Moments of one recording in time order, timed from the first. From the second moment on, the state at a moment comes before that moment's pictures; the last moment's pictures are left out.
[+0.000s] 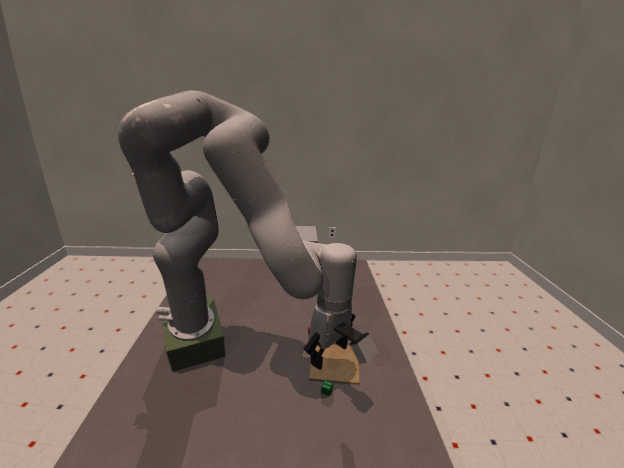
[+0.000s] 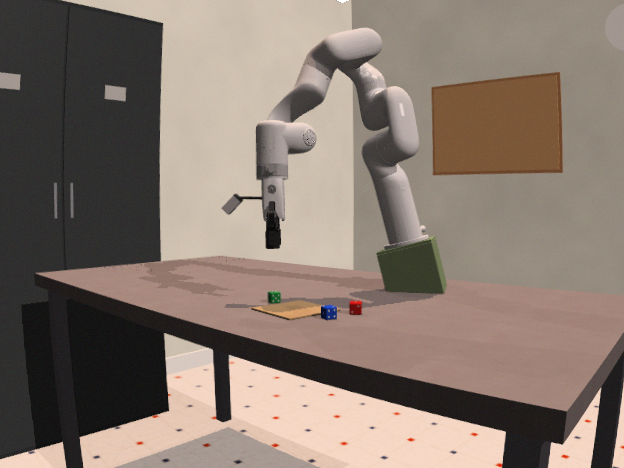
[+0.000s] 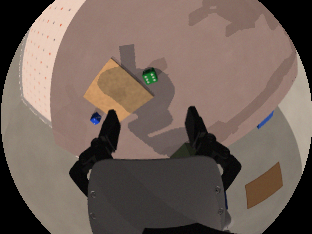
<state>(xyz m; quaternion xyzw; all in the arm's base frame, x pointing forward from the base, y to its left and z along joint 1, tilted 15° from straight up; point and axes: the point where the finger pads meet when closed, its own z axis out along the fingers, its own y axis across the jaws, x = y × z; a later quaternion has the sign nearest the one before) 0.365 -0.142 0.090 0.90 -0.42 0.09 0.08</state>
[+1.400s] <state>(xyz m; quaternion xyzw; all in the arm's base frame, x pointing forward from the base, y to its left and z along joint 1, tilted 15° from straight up) 0.367 -0.151 0.057 0.56 -0.82 0.11 0.02</state>
